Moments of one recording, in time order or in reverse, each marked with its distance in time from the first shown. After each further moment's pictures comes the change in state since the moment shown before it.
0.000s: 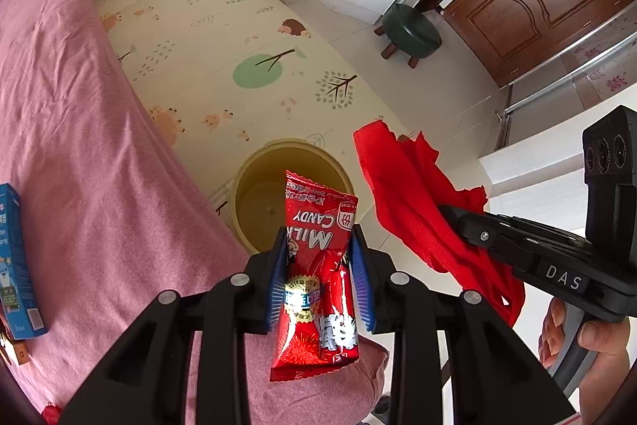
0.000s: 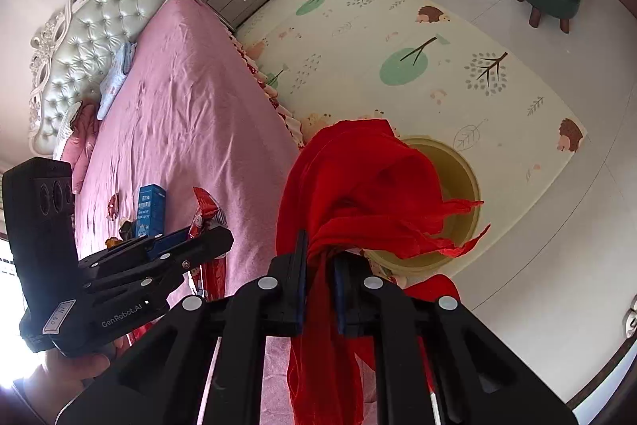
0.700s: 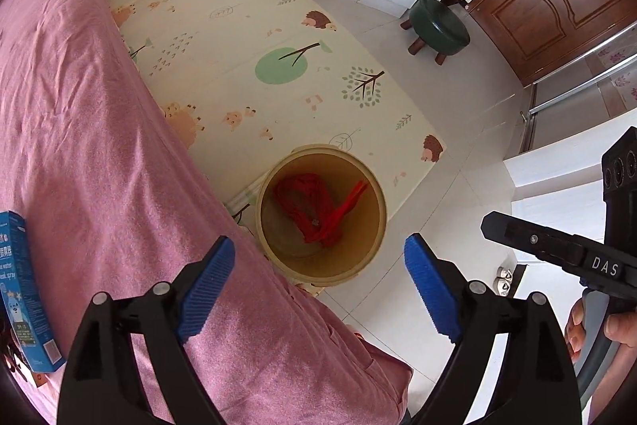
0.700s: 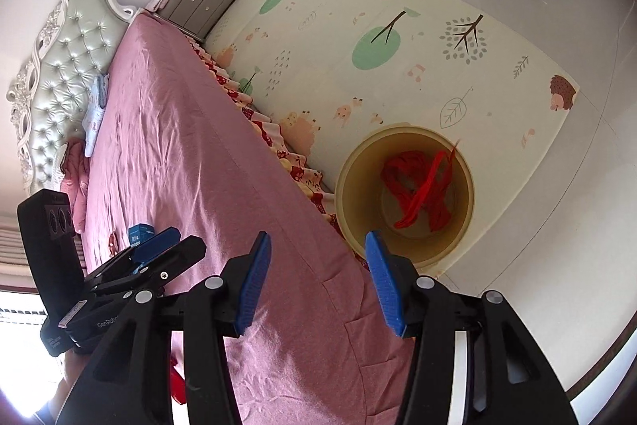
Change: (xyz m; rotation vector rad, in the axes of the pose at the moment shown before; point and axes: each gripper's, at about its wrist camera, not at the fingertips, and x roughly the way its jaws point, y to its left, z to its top) left arm 0.026 0.029 0.035 -0.042 0.033 0.076; right arm 0.019 -0.047 0.032 0.178 0.046 0.014
